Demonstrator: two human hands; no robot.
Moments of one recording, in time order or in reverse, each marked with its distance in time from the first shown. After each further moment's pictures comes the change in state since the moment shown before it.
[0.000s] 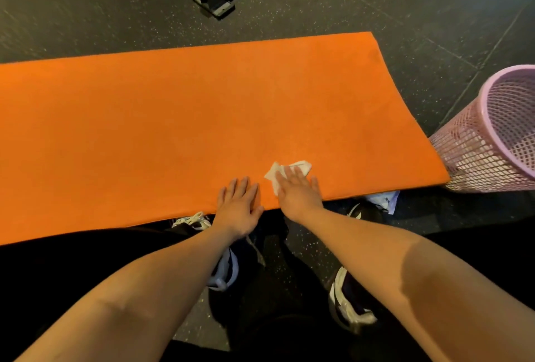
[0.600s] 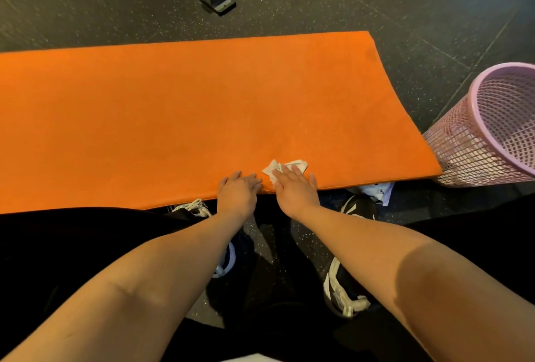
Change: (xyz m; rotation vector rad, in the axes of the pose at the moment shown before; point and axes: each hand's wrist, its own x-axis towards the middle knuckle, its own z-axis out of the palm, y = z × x) left_hand -0.005 0.022 -0.006 -0.158 0.151 -0.075; right_hand -0.026 -0.005 0.007 0.184 0.102 0.015
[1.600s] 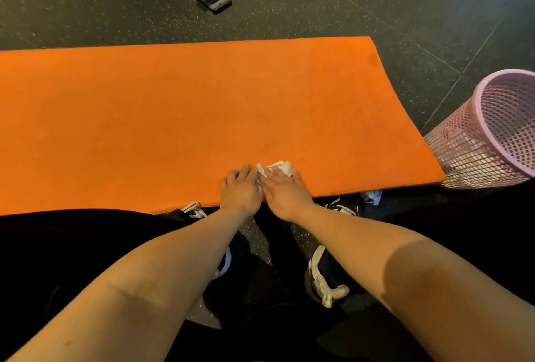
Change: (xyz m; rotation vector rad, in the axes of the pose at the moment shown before) left_hand 0.002 0.016 0.000 0.089 -0.056 -0.017; right_hand 0.004 -0.006 0.001 -0.221 -0.061 -0.203
